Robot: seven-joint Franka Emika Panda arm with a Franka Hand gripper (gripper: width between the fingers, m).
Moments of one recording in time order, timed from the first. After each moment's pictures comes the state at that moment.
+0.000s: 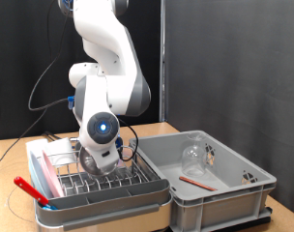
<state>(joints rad) -0.53 0.27 0.26 -2.13 -0.18 1.31 -1.21</state>
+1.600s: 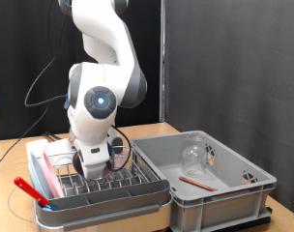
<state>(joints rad) -0.53 0.24 0.24 -2.08 -0.28 1.53 -1.05</state>
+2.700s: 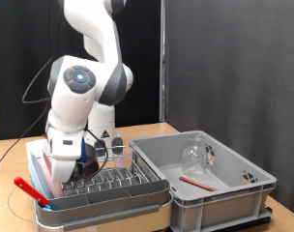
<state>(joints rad) -0.55 0.18 0.15 -2.12 -0.38 1.85 -0.89</state>
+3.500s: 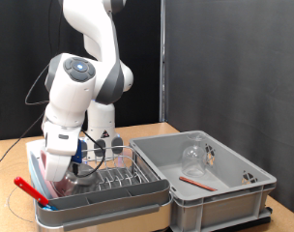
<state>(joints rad) -0.55 0.17 0.14 -2.12 -0.42 1.98 -0.83</state>
